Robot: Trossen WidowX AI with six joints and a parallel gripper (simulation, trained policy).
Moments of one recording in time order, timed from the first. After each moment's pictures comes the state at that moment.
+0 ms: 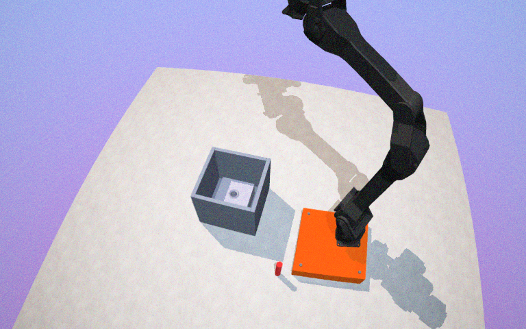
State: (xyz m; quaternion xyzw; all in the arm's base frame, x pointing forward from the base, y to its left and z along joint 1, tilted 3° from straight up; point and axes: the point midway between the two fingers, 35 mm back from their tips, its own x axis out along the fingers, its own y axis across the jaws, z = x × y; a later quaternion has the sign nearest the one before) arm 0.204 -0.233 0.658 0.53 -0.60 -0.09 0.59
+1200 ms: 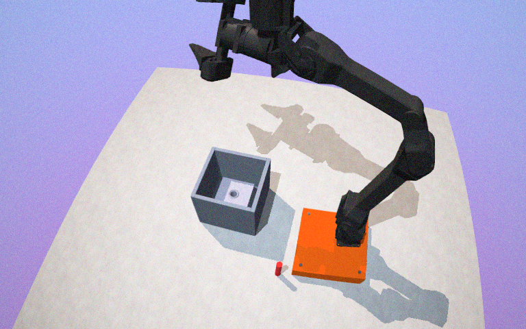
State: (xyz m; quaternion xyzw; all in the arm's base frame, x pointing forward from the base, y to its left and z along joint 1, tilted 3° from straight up) arm 0.340 -0.144 0.488 0.79 -0.23 -0.15 0.55
